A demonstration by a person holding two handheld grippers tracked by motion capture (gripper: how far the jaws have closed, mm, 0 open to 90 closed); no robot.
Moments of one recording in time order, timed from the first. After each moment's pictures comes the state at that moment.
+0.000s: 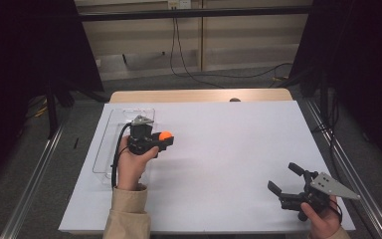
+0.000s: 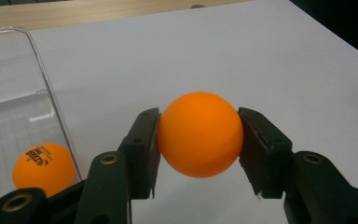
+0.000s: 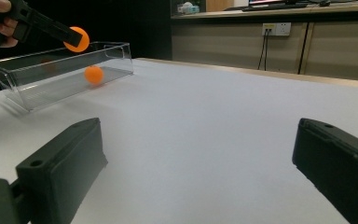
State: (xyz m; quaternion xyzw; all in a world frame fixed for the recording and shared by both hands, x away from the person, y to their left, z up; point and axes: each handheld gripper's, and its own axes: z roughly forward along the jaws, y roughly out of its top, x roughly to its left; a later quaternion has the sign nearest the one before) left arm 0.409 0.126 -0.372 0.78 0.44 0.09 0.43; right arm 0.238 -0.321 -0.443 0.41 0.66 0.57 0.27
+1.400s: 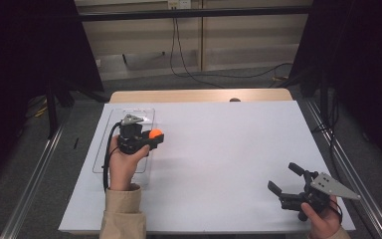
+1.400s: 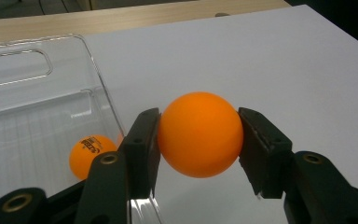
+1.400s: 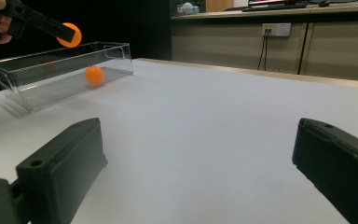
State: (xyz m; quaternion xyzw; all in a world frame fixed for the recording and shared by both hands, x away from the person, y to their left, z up) left arm 0.408 0.148 -0.366 0.77 0.46 0.12 0.42; right arm 0.238 -0.321 -0.442 0.41 0.66 0.57 0.27
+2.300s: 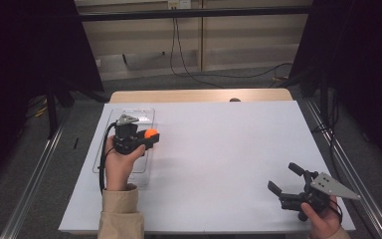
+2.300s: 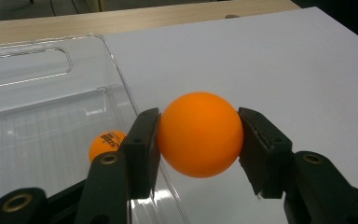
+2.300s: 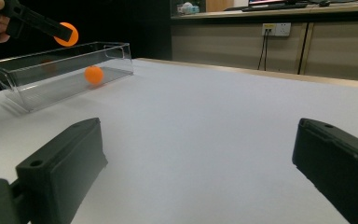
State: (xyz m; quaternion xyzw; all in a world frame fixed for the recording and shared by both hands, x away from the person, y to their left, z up) left arm 0.408 0.159 -0.365 0.77 0.47 0.13 0.42; right arm 0.238 -0.321 -0.442 0.41 0.66 0.57 0.27
